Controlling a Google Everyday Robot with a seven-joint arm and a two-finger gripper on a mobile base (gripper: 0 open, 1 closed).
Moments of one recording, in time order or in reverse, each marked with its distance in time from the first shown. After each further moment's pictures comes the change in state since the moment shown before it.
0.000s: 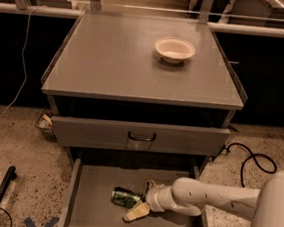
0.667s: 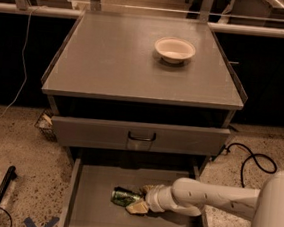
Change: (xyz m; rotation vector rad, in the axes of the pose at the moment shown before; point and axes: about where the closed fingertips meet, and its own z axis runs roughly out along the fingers) arm 0.001 0.002 0.001 -0.001 0.000 0.002
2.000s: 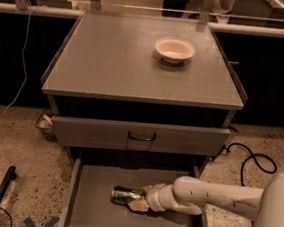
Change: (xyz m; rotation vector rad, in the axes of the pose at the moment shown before) arm -0.006 0.004 -0.008 -0.014 0.003 -0.007
